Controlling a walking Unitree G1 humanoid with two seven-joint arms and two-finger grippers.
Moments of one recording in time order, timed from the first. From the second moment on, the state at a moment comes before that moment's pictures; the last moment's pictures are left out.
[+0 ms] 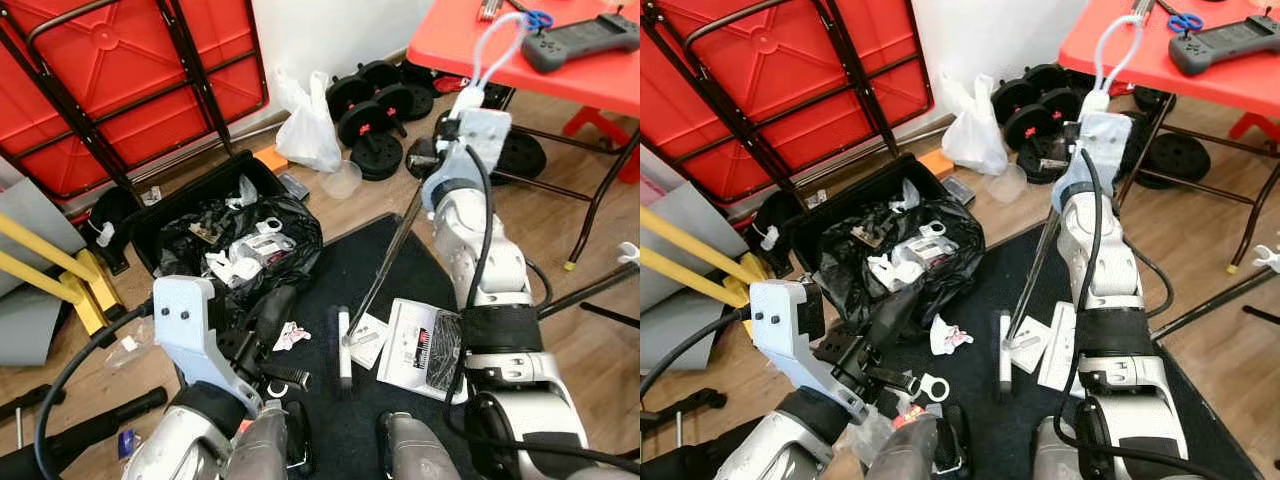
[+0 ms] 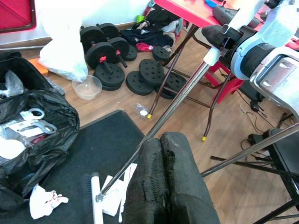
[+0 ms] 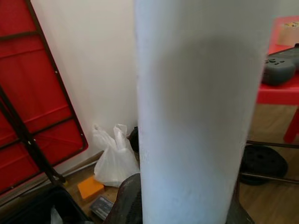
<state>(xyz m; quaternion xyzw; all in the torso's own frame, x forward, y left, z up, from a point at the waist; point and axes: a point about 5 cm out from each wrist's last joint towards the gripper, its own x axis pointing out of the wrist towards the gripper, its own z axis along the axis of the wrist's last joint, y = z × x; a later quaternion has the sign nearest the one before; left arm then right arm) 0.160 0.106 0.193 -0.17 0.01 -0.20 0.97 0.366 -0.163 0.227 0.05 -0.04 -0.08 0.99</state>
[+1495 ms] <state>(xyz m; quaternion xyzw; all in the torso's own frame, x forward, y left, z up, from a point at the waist) 0.175 0.108 0.182 -0.18 0.01 -0.19 0.97 0.376 -0.189 0.280 0.01 0.02 -0.13 0.99</state>
